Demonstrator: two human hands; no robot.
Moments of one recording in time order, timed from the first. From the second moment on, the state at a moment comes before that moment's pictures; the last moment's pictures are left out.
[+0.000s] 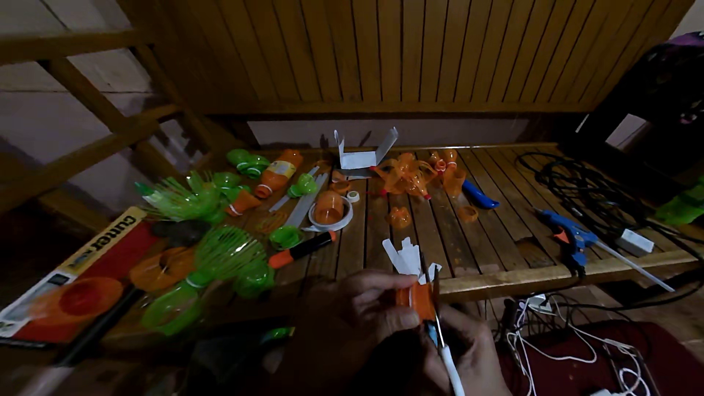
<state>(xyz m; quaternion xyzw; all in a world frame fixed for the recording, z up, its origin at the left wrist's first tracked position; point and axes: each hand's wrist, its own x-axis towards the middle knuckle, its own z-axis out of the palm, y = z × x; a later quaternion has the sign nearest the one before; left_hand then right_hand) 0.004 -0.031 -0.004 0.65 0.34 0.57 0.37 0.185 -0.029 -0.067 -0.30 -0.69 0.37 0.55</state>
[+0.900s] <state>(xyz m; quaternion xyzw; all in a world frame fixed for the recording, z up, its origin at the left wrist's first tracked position) 0.001 -0.024 -0.012 0.62 0.37 0.58 0.38 0.188 -0.024 -0.063 -0.31 -0.72 0.42 0.46</state>
